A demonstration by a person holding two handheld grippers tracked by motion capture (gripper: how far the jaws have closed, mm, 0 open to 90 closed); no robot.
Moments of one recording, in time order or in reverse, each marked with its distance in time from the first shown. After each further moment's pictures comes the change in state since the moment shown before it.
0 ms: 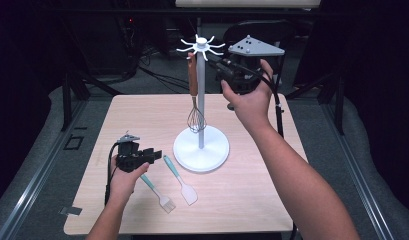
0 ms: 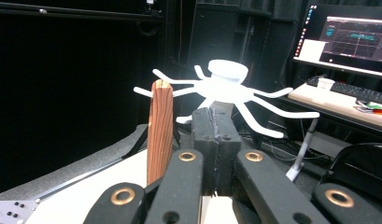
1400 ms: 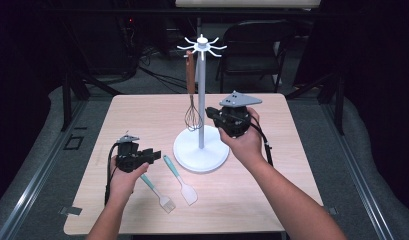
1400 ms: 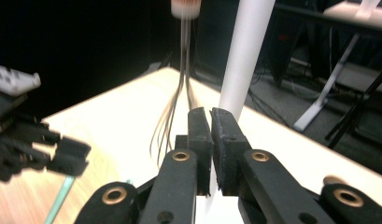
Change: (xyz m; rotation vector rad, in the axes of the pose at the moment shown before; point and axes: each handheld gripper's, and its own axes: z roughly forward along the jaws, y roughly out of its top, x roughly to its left) left arm 0.003 -0.002 0.001 0.002 0.004 -0.006; right arm 0.017 -0.123 0.011 0.249 0.053 0.035
